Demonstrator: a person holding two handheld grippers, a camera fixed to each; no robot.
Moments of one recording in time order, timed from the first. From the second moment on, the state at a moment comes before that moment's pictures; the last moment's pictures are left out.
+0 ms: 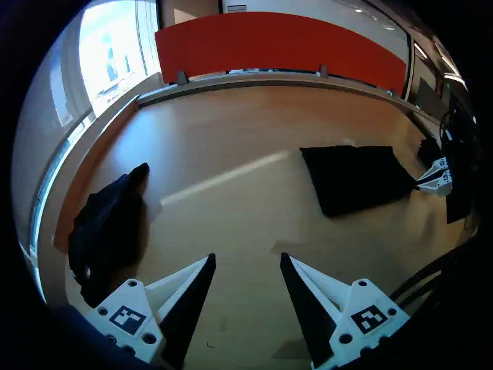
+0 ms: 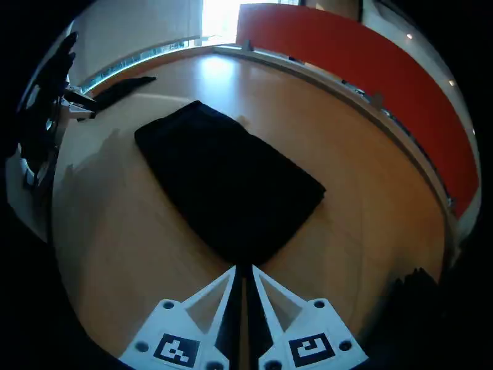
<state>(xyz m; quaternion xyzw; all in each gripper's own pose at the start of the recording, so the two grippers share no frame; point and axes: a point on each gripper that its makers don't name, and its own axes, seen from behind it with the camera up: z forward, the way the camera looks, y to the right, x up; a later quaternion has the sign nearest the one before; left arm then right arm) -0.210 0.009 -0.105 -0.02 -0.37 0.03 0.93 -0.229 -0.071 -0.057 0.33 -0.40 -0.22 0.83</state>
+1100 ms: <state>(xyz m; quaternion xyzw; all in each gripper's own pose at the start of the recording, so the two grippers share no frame) -0.204 0.018 -0.118 -0.02 -0.37 0.01 0.93 -0.110 -0.159 0.009 0.37 -0.26 -0.27 0.85</state>
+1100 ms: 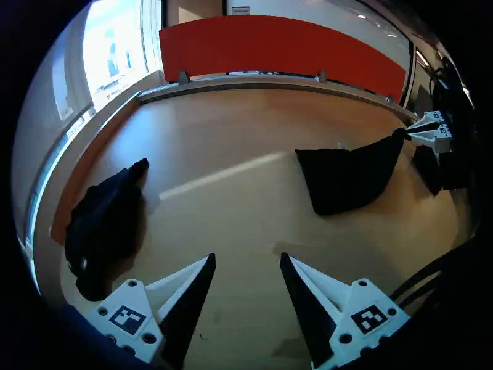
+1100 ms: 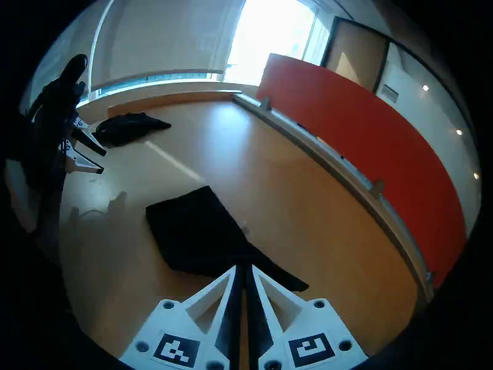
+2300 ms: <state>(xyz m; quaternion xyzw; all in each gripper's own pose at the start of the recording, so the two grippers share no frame) -0.189 0.006 -0.144 0.00 -0.35 -0.03 0.94 -0.159 -0.314 -0.001 0.48 -0.27 -0.30 0.77</state>
